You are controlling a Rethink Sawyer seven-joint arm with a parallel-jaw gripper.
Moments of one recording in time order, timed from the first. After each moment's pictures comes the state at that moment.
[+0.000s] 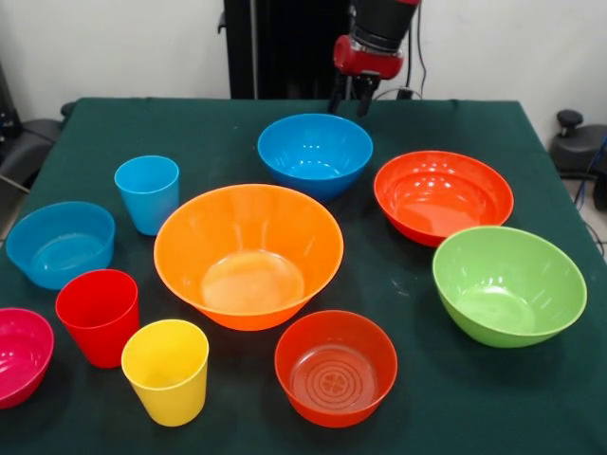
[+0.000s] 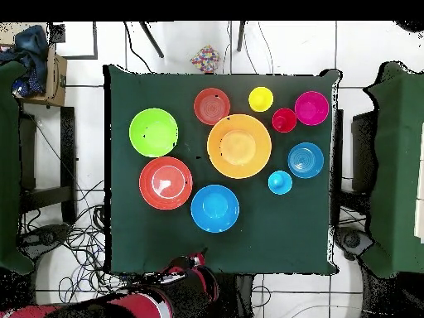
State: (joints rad) arm 0.31 -0.29 -0.38 2.13 -0.23 -0.34 1.83
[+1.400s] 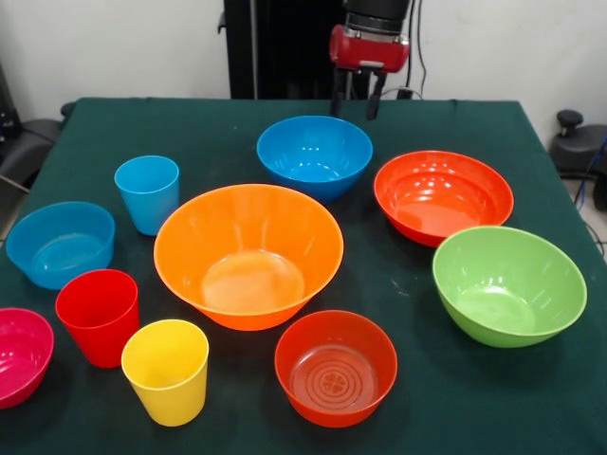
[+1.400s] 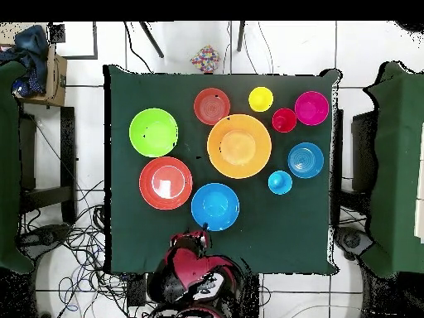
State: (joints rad) arm 0.09 -0.54 -0.27 2.14 -0.33 -0.33 1.83
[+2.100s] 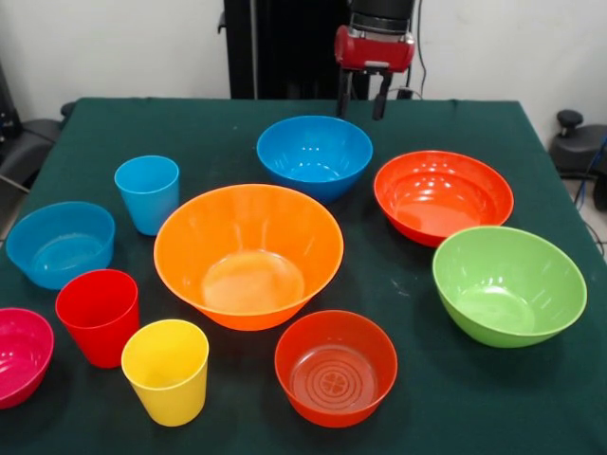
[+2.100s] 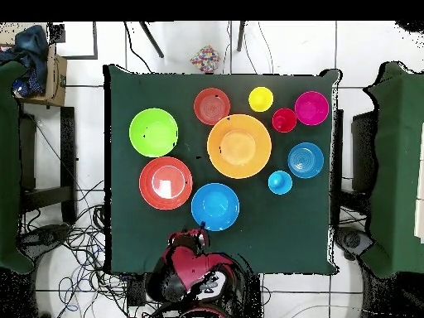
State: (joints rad) arm 0.07 -0.56 -0.24 2.14 -0.34 -0.30 1.83
